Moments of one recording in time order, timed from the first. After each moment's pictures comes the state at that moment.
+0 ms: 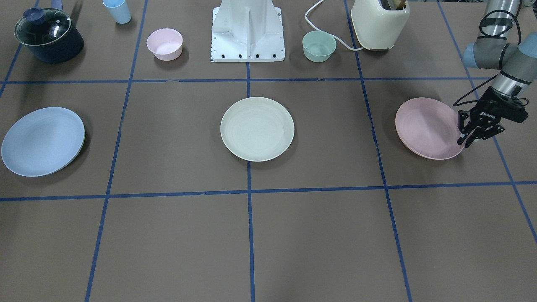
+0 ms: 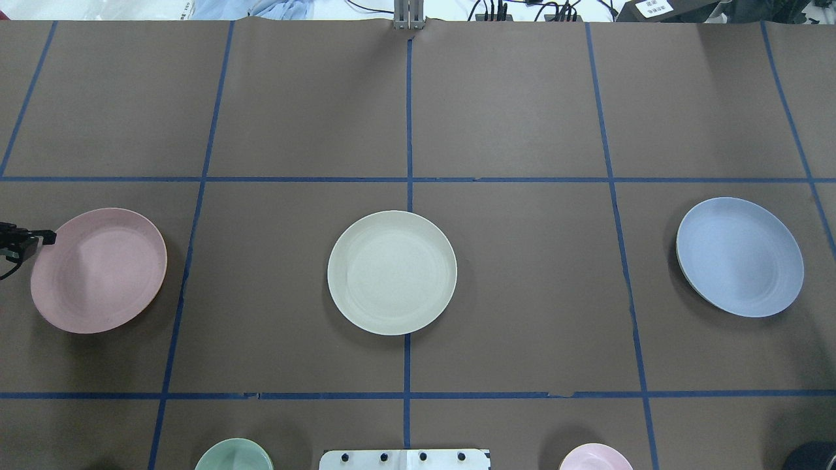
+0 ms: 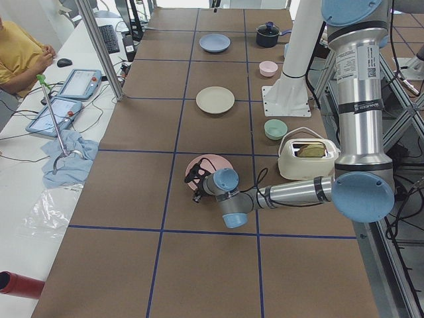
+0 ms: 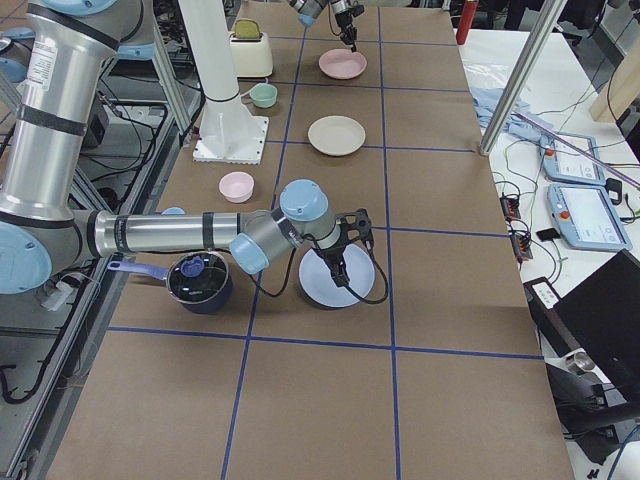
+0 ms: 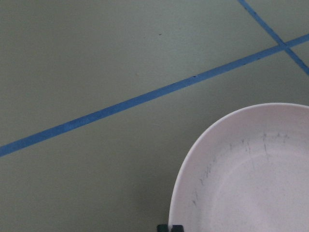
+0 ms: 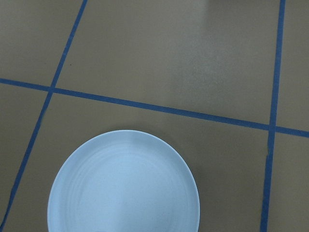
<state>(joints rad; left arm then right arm) -0.96 -1.44 -1.38 -3.03 -2.05 -0.64 1.37 -1.87 1.90 -0.96 2.33 0.41</state>
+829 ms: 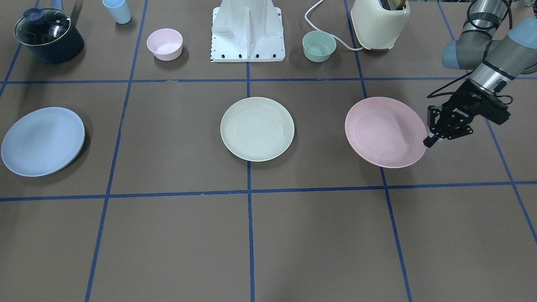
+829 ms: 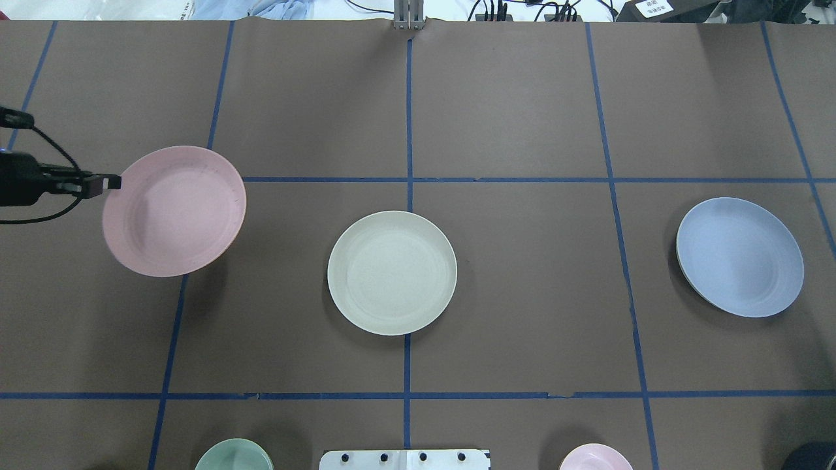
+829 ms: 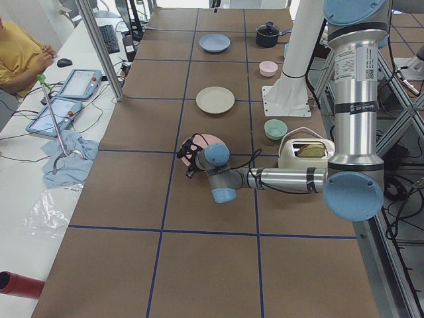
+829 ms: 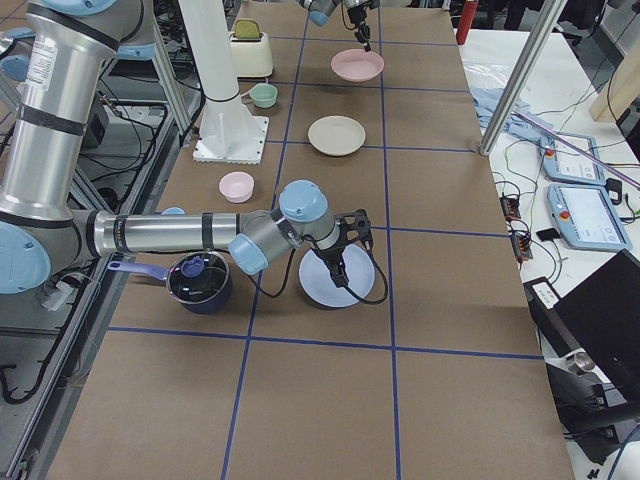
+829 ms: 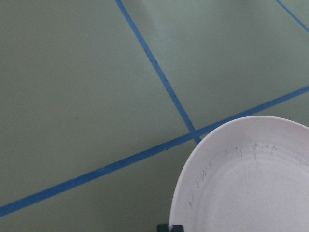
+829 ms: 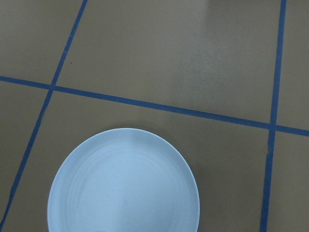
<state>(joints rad) -0.95 -1.60 -1.66 -2.70 -2.06 -0.87 1.37 -1.87 1.90 -0.96 2.33 0.40</state>
